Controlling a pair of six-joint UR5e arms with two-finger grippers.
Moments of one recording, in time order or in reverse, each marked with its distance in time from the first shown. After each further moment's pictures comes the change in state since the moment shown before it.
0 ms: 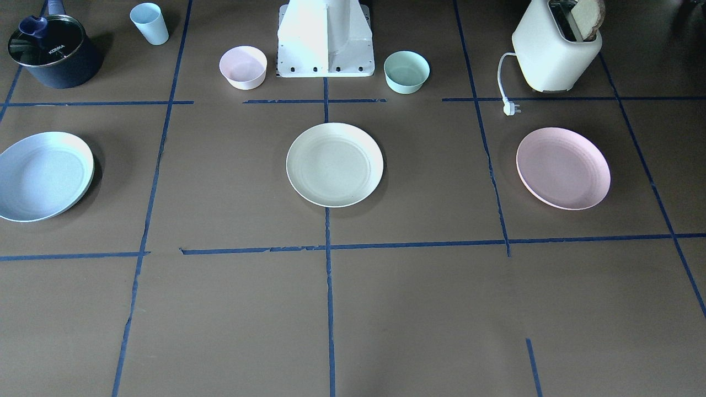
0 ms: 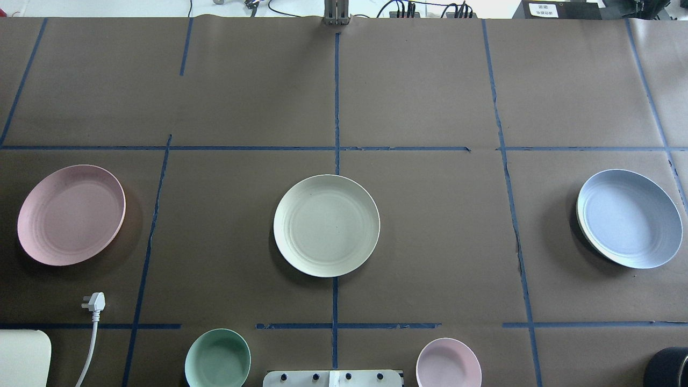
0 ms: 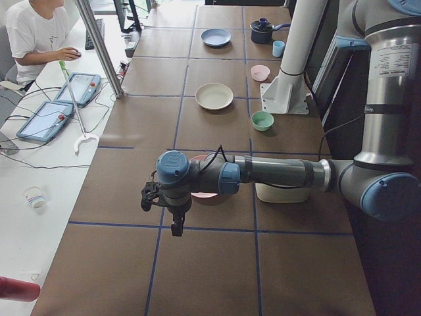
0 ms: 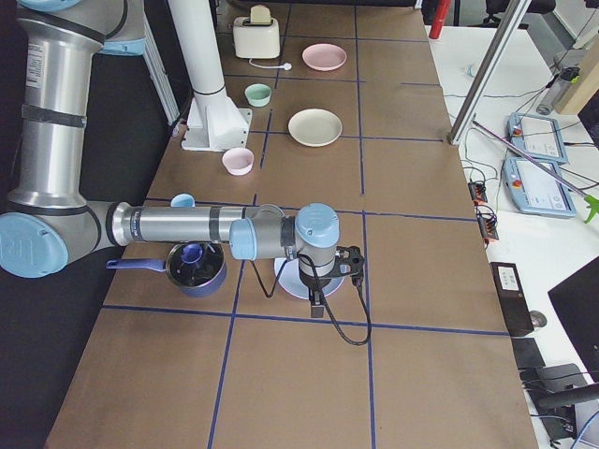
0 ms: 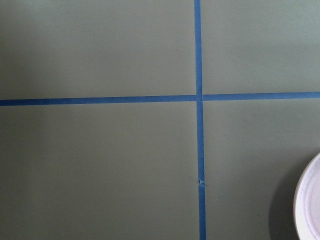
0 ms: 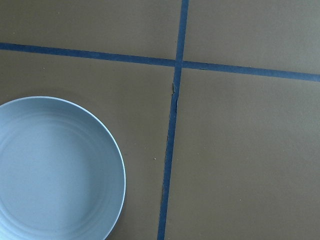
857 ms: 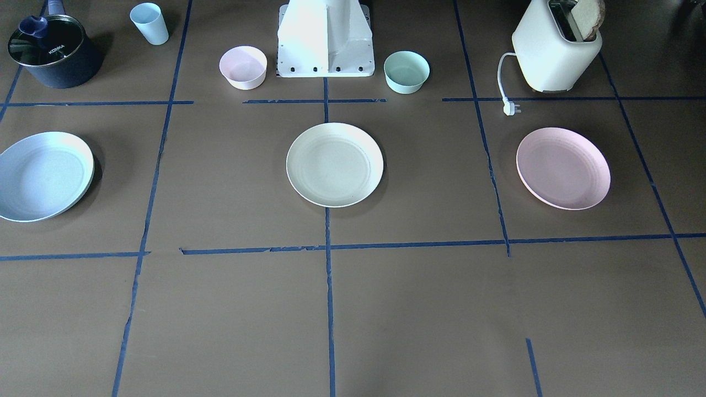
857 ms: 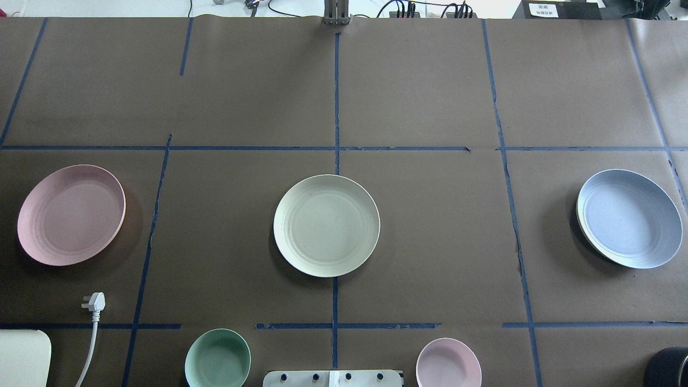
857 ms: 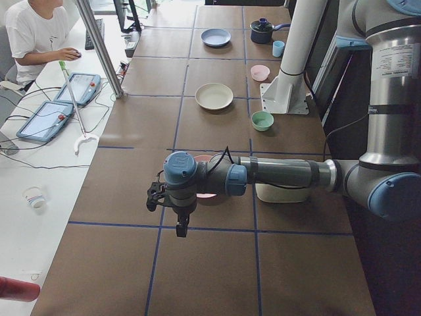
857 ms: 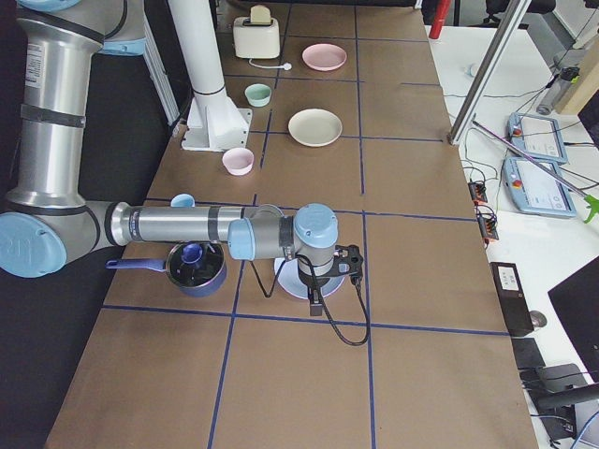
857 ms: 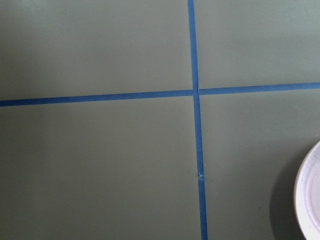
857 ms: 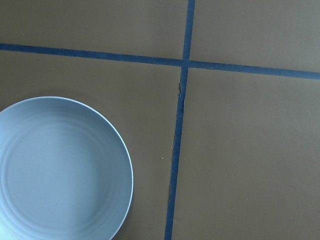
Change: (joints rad) left arm 0.003 0.041 -0.023 -0.027 0.004 0.002; right arm 0.002 -0.003 0.005 0.001 0.023 0.002
